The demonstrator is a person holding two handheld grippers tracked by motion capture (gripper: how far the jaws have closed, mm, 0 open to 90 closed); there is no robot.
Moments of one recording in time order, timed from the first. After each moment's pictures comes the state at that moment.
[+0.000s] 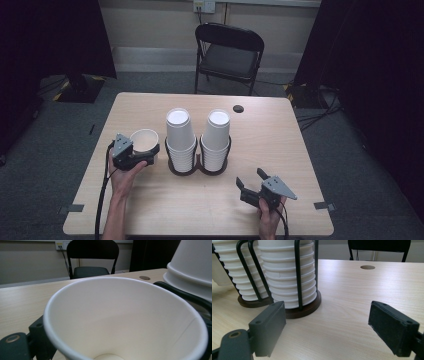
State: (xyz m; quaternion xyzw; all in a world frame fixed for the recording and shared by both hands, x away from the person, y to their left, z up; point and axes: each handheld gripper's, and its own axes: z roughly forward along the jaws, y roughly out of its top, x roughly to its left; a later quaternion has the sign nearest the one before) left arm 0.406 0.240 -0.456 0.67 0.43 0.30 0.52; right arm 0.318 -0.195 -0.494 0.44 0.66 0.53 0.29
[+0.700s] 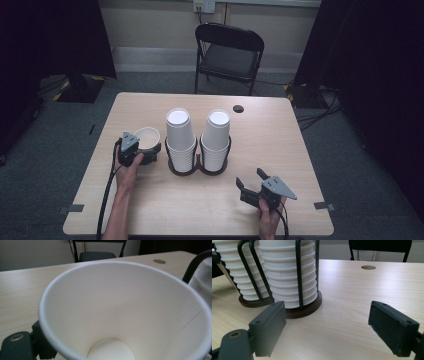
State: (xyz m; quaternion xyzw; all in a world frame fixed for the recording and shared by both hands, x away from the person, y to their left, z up) left arm 0.427 0.237 -0.479 0.69 0.46 0.29 0.48; right arm 0.318 -0.195 -0.494 0.44 0.66 0.53 0.29
